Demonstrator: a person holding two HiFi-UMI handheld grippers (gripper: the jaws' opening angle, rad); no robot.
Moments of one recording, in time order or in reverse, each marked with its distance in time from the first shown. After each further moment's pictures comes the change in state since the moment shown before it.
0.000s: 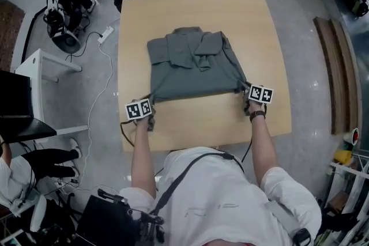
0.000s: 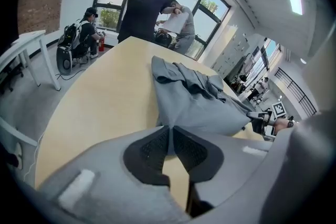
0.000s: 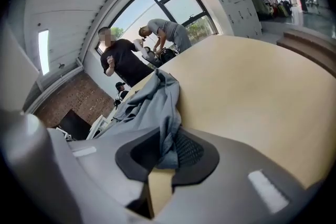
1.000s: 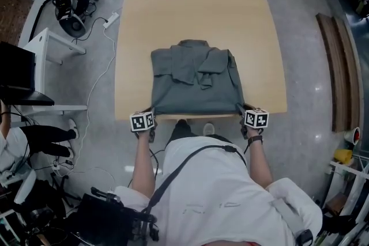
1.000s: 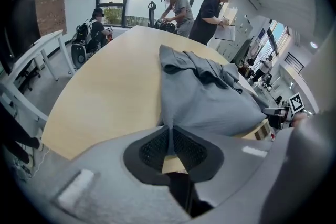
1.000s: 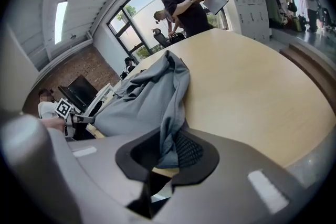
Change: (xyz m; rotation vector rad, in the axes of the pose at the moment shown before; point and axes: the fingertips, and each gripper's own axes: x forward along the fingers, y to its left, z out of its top) left arm -0.087 -0.033 -0.200 0.031 0.102 0.130; right arm -0.148 -0.002 -0.197 -0.179 0.164 -0.021
